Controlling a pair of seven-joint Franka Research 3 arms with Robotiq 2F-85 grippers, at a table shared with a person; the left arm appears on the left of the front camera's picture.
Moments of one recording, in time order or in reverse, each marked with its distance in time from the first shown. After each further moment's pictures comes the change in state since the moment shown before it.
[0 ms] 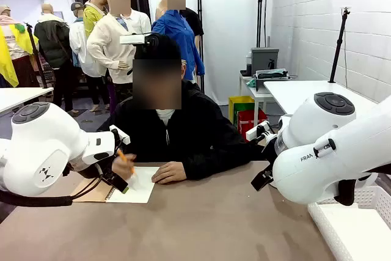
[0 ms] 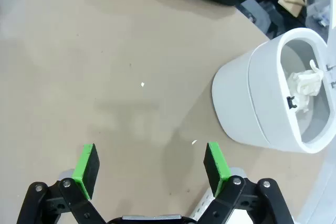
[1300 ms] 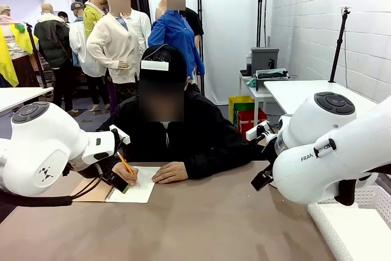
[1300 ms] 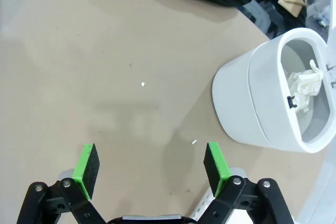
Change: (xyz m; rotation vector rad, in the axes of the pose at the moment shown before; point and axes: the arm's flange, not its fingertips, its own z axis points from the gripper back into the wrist) left arm 0.000 0.000 0.000 0.000 0.000 0.000; right arm 0.000 0.000 0.000 0.000 0.000 0.000
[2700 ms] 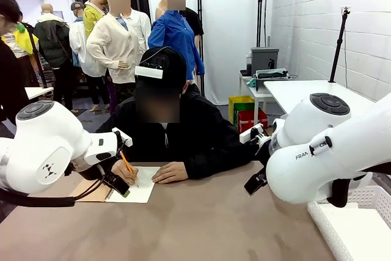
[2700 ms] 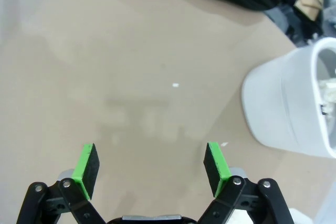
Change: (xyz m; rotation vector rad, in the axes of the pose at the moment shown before) left arm 0.002 -0.008 -0.002 -0.052 0.069 0.013; right arm 0.004 0.028 0.000 0.095 0.015 0.005
